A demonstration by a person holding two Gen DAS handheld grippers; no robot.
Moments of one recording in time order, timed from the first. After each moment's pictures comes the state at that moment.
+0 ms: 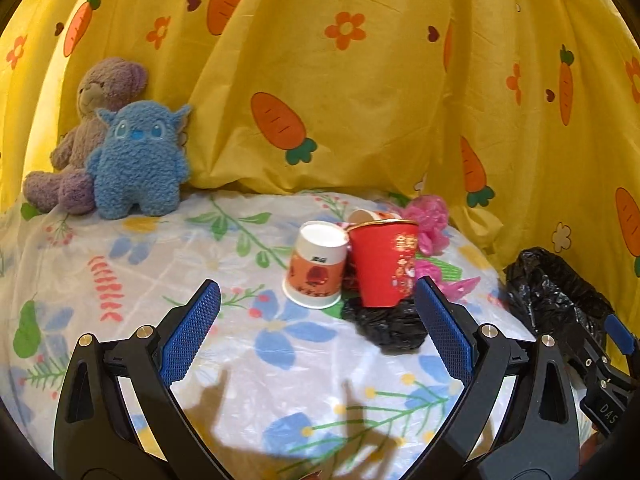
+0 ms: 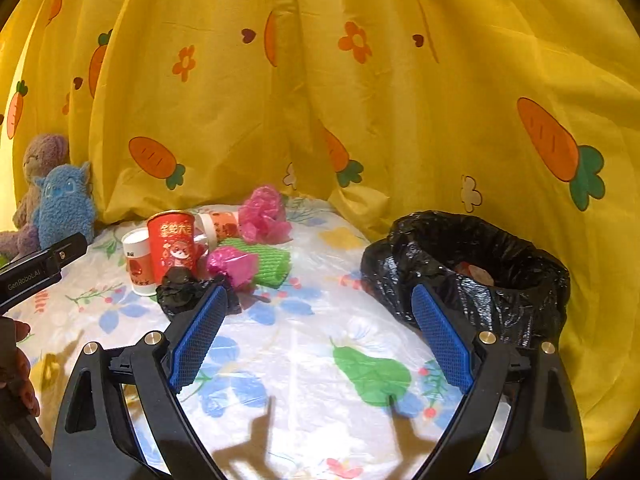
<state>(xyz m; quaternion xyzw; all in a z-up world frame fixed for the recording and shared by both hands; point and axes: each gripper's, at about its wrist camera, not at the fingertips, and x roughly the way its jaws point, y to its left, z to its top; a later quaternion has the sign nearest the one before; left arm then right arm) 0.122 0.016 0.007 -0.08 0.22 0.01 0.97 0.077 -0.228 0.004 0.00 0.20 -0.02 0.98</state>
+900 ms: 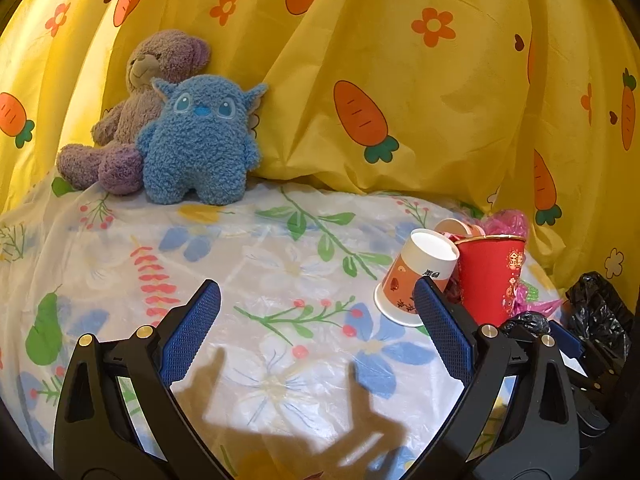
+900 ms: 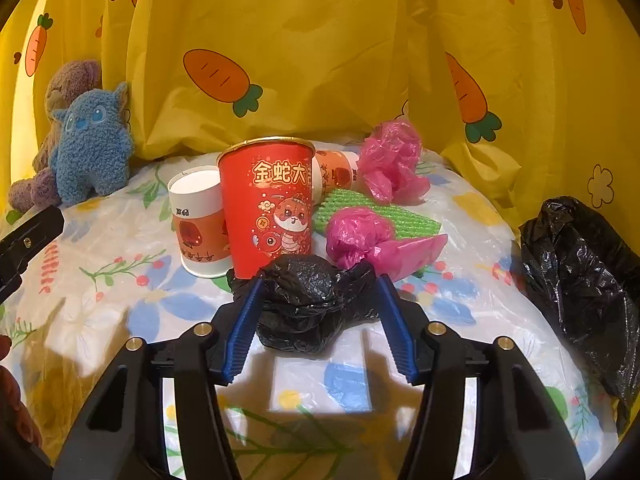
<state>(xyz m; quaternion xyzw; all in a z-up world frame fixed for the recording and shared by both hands) 0.151 0.080 -0.017 -0.11 0.23 0.09 0.96 0.183 -0.126 -0.039 -0.03 0.31 0.07 0.95</state>
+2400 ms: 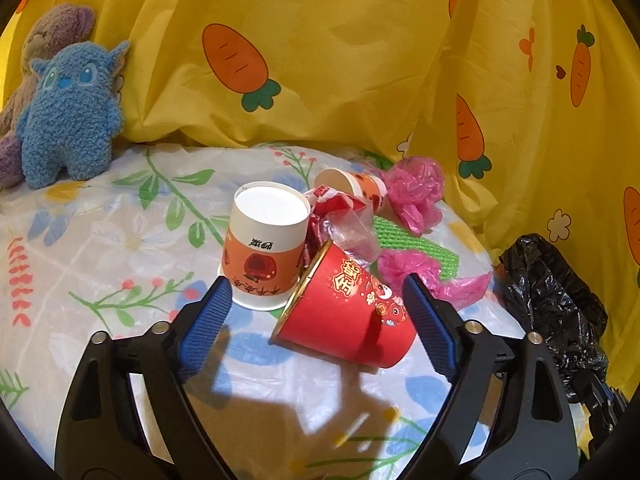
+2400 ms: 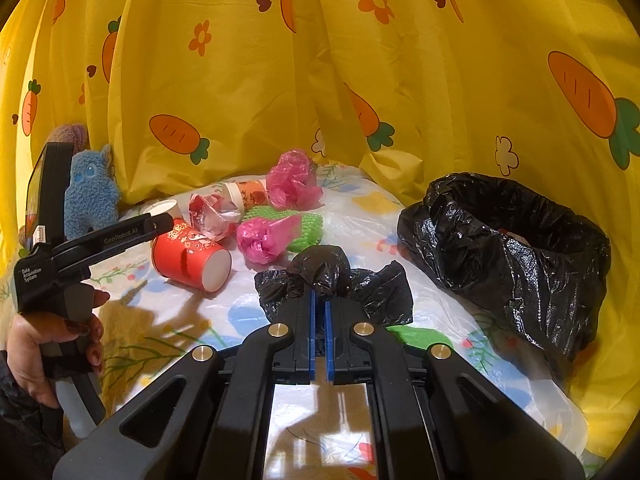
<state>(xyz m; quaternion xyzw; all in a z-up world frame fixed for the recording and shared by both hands) 0.213 -0.010 -0.032 -0.11 0.30 -0.07 0.94 0.083 -0.235 -0.020 0.04 0.24 0.03 0.97</state>
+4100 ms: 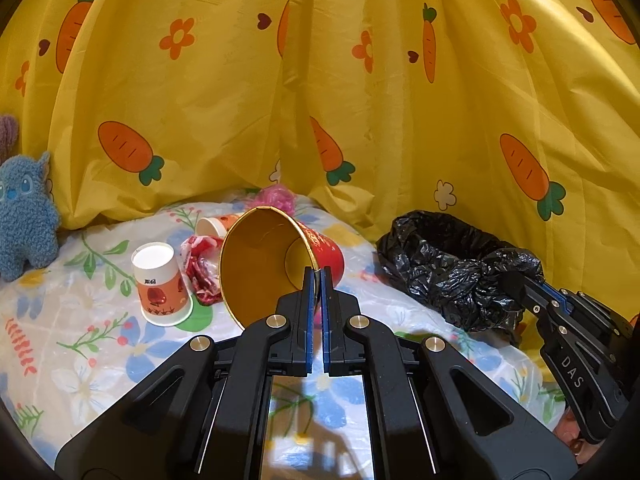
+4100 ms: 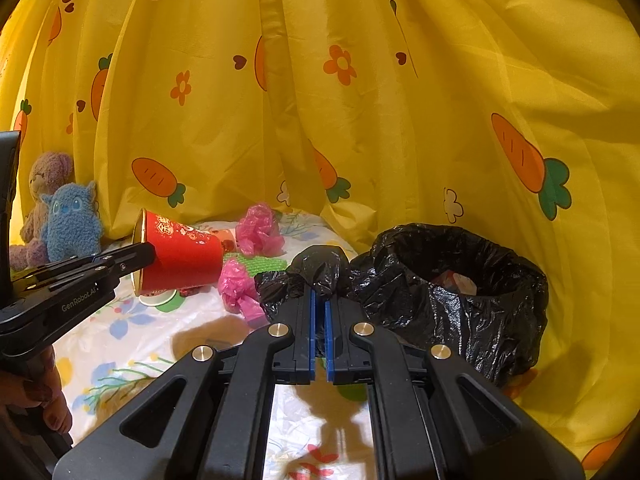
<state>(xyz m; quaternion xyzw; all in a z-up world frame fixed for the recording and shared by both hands) 0.116 -0.094 0.036 -0.01 0.22 -0.21 0.95 0.040 -0.254 0.028 0.03 0.17 -0.04 0.98</state>
